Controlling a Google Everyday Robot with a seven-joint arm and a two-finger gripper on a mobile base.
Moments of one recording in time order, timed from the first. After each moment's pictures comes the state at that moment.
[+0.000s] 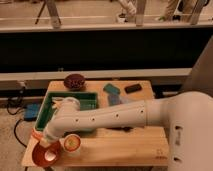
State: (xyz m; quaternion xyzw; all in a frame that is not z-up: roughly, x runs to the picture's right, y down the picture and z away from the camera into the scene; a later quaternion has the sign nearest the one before) arm -0.285 0.236 0.663 0.22 -0.40 -0.85 0.26
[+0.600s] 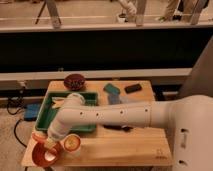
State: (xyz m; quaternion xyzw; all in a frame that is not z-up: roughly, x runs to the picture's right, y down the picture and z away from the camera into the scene) arm -0.257 0.240 0.649 0.22 -0.43 -0.85 0.19
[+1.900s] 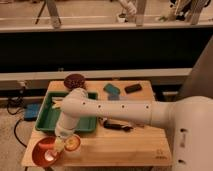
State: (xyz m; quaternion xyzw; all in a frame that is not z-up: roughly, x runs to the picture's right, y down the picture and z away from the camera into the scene) arm -0.220 0.254 0.644 0.19 -0.50 -0.84 0.10
